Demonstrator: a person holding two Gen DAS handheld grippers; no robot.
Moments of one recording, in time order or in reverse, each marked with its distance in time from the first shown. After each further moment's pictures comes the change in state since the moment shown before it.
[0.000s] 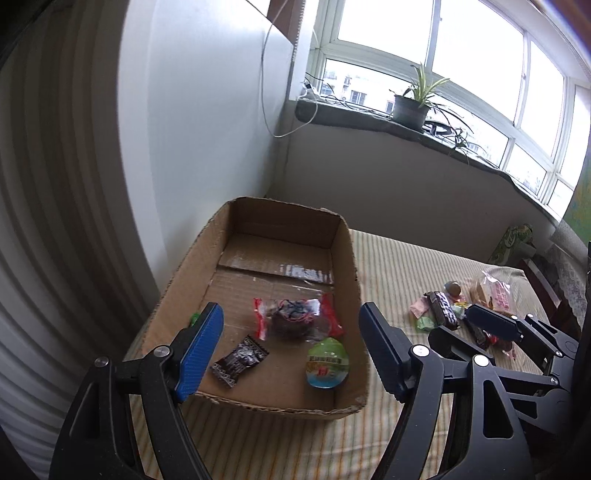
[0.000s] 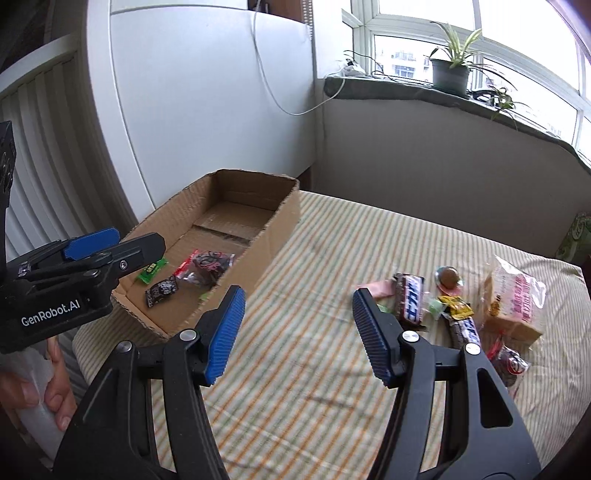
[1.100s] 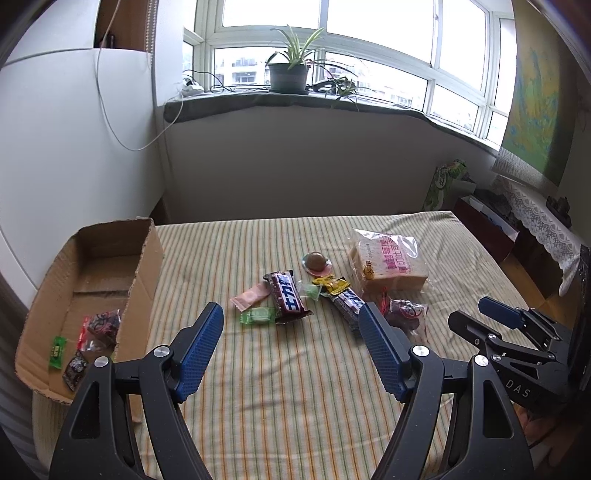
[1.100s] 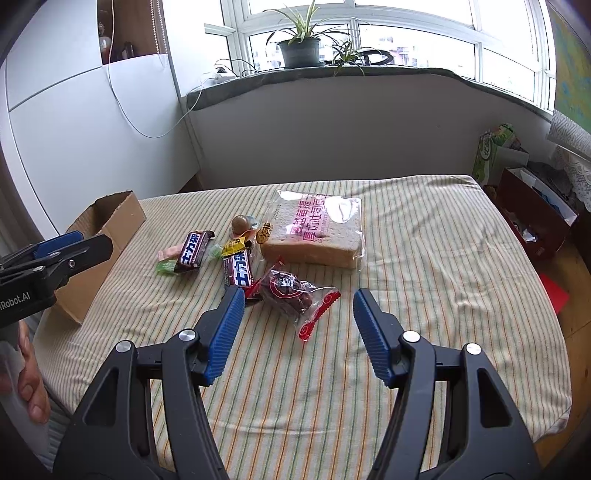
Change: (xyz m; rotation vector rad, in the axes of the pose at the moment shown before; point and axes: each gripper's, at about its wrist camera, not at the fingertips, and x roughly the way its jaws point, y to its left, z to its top) left arm 0.014 -0.178 -0.012 0.245 0.064 -0.171; right arm -0.063 -0.175 -0.073 0.254 0.000 -0.195
